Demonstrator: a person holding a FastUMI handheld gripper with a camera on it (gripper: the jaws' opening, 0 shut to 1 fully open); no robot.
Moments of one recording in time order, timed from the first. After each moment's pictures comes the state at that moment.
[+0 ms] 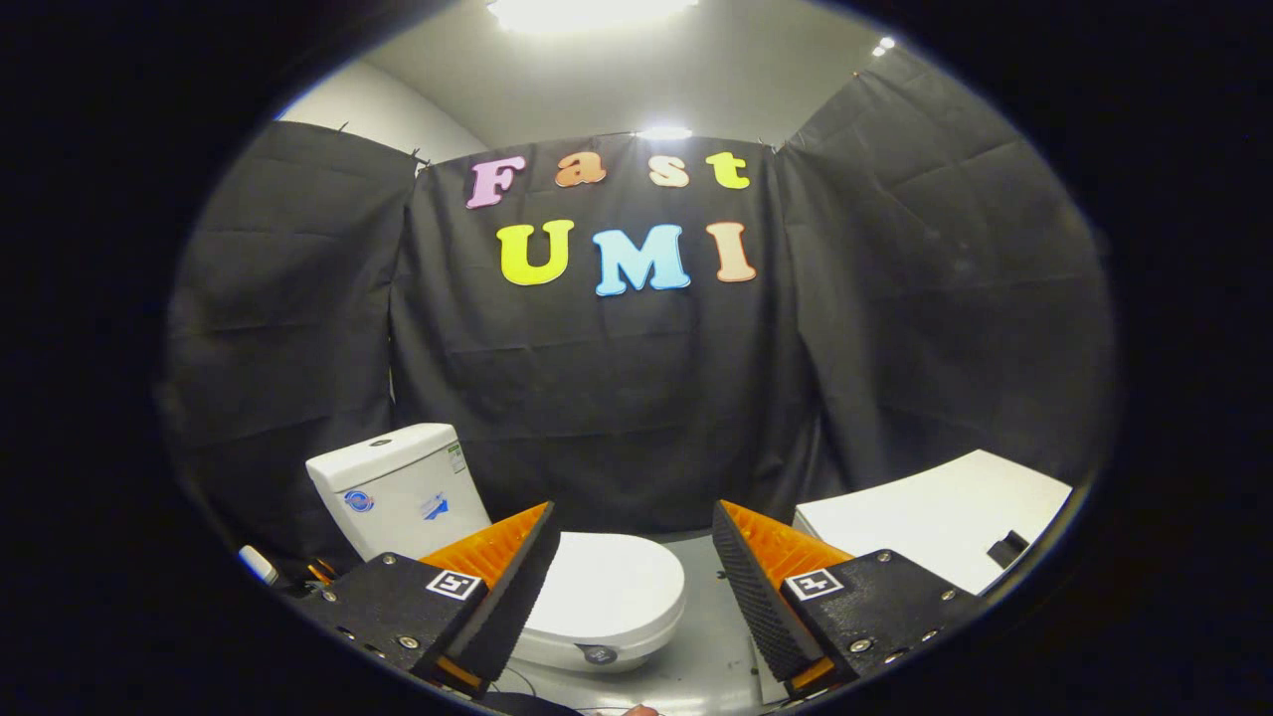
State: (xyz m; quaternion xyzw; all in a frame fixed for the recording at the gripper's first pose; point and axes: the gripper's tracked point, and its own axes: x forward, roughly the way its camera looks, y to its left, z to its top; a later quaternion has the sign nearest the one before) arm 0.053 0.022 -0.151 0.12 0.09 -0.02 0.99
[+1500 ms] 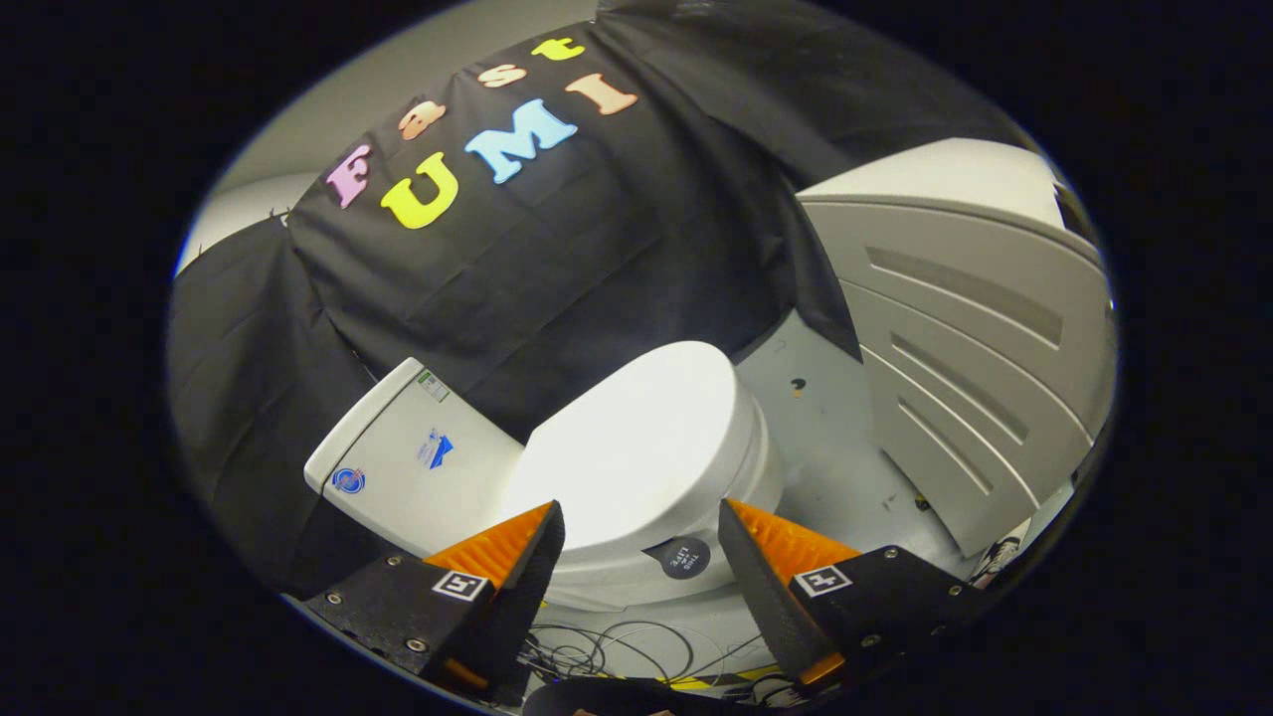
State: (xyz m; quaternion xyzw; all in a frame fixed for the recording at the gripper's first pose) arm 0.063 0.093 -0.402 0.40 0.25 -0.03 0.88
